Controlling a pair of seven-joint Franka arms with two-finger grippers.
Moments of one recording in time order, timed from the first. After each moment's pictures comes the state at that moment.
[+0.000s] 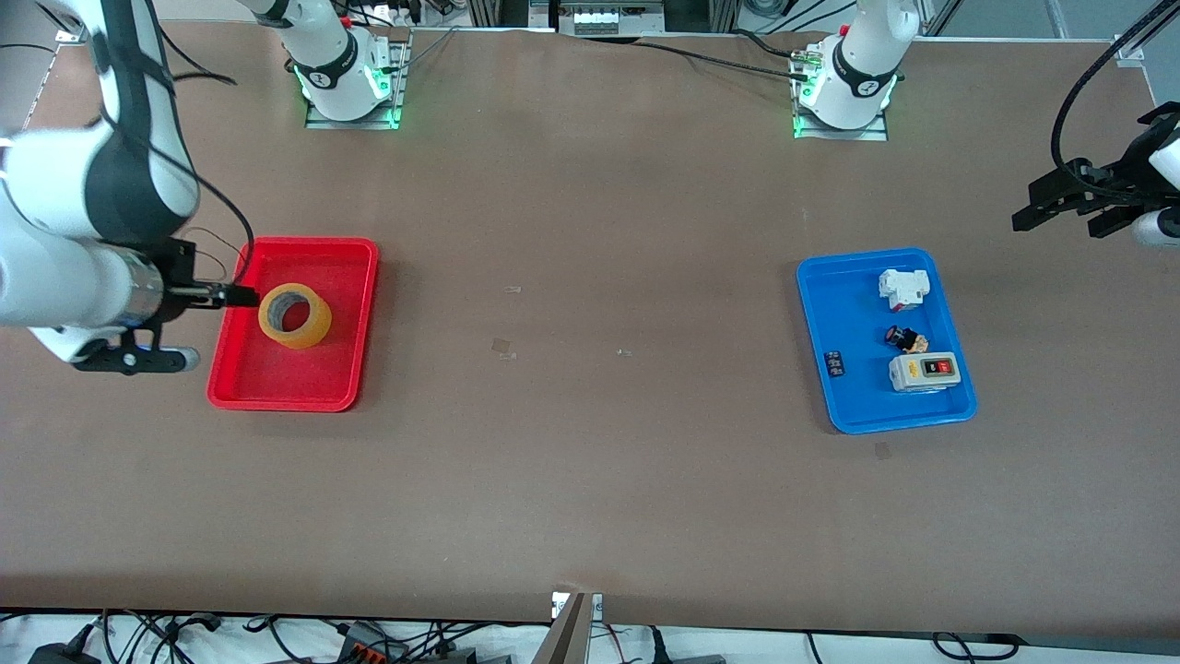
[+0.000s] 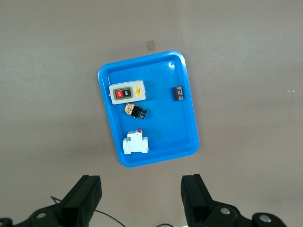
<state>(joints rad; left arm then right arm) 0.03 0.01 0.02 -1.56 -0.03 1.50 0.10 0.16 0.34 -0.12 -1.44 -0.02 1.50 0.04</state>
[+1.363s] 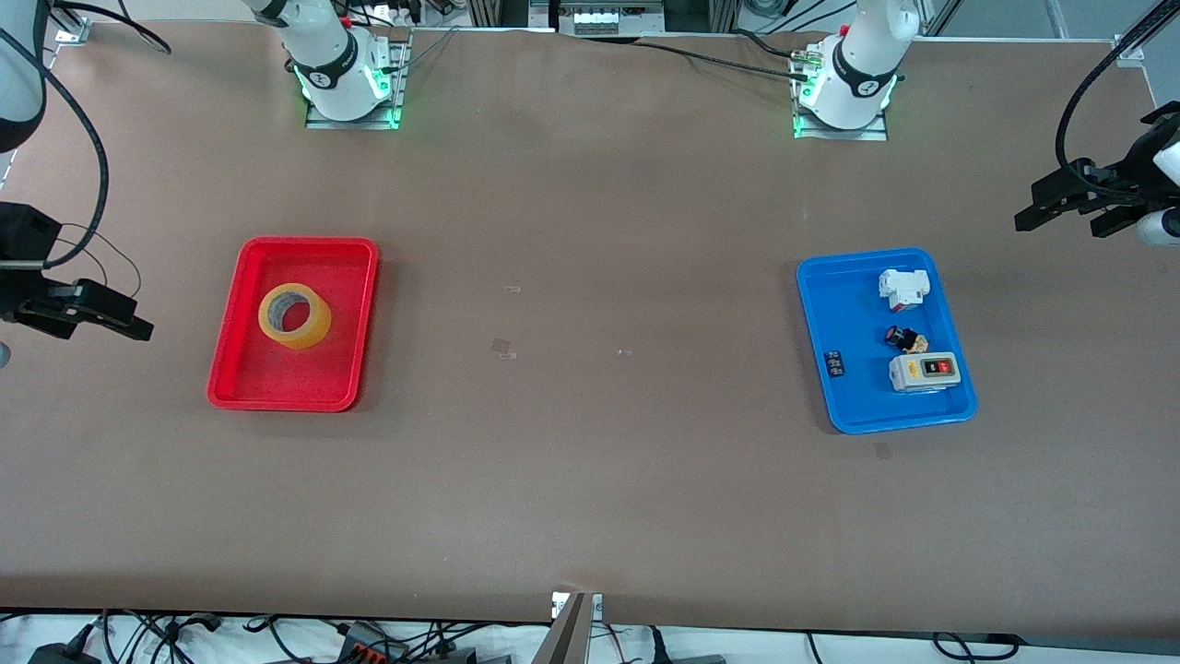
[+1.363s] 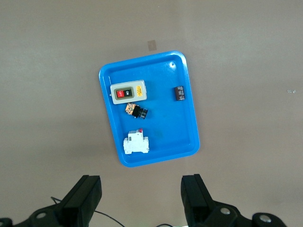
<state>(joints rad) 0.03 0.01 0.02 -1.56 -0.03 1.50 0.10 -0.01 0.32 0.00 -1.23 -0.02 1.60 0.02</state>
